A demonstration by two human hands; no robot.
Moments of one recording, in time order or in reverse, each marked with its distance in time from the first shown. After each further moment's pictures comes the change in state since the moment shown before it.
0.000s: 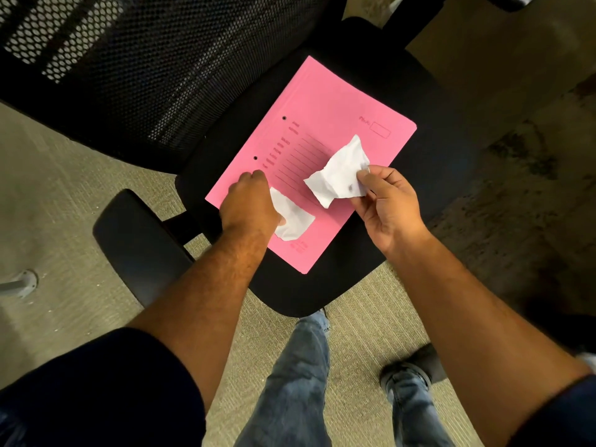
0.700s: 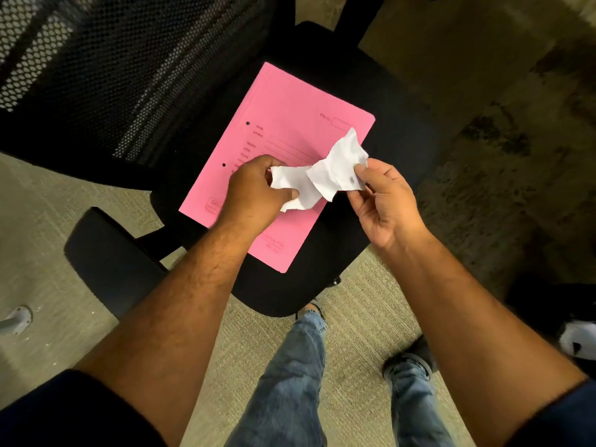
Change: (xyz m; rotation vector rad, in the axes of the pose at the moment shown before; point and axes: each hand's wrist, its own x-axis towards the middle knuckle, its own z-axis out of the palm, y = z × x) left_hand -0.022 0.049 -0.017 -0.688 -0.022 0.175; right_hand -0.016 -0.018 -0.037 0.259 0.040 -0.007
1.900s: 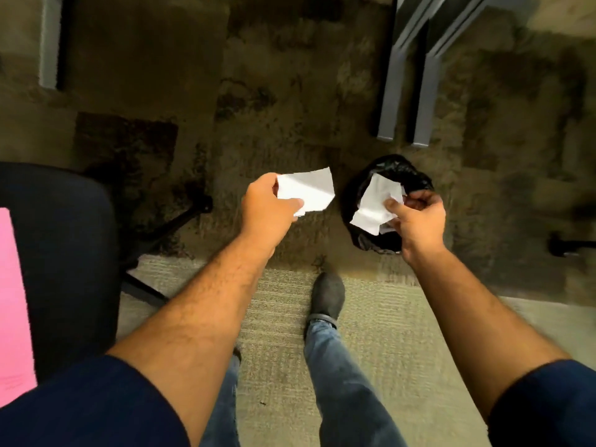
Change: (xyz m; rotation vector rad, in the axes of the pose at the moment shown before) left_hand -0.186 0.222 0.442 -0.009 -0.532 0.187; right_hand -0.118 -0.182 -0.538 -0.087 0.874 -0.411
